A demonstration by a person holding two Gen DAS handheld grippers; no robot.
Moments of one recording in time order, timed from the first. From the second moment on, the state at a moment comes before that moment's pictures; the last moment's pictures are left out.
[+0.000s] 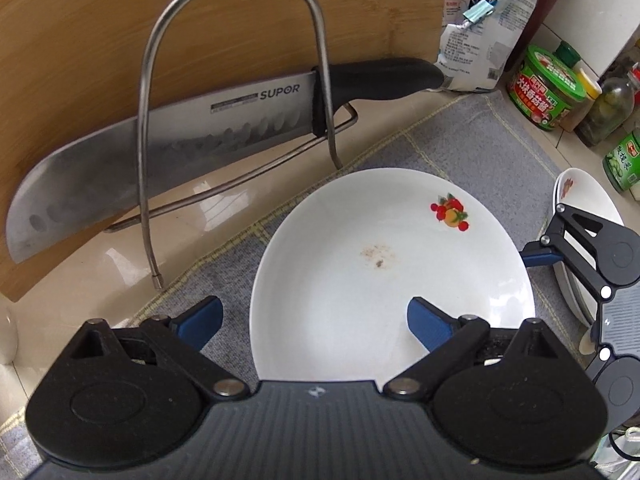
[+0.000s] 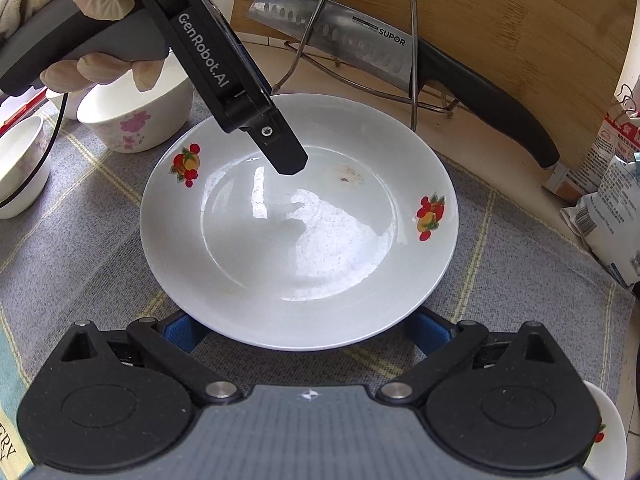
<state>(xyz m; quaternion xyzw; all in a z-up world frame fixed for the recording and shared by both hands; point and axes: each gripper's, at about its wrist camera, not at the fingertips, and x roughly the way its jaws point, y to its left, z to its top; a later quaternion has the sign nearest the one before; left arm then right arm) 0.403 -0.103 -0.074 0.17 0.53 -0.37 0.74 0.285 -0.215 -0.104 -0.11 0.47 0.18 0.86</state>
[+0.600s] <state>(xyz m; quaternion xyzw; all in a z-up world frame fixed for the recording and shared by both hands) 0.416 -0.108 -0.080 0.17 0.56 -0.39 0.71 0.285 -0.219 -0.105 -0.12 0.46 0.20 0.86</state>
